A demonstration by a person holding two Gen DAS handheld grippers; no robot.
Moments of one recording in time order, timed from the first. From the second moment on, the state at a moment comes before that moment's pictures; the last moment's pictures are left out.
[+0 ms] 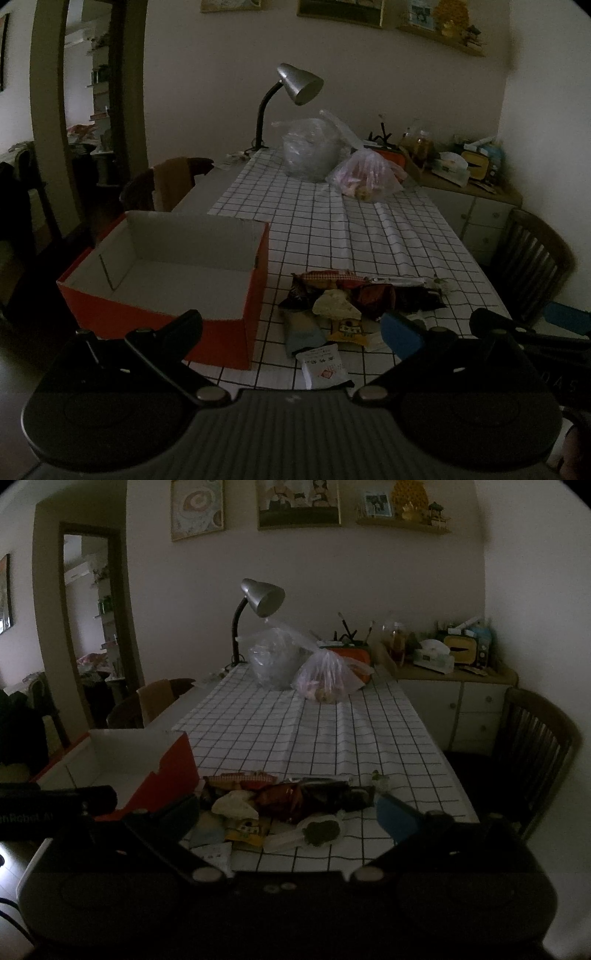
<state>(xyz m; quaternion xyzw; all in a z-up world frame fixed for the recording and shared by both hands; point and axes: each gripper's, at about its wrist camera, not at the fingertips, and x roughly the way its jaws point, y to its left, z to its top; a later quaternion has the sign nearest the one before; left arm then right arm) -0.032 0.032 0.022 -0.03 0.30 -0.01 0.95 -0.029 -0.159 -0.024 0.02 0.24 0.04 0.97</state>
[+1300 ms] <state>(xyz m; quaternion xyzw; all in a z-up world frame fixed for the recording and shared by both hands) 0.038 0.003 -0.052 -0.04 0.42 0.00 0.91 0.041 -0.204 -0.081 0.02 0.34 0.08 0.94</state>
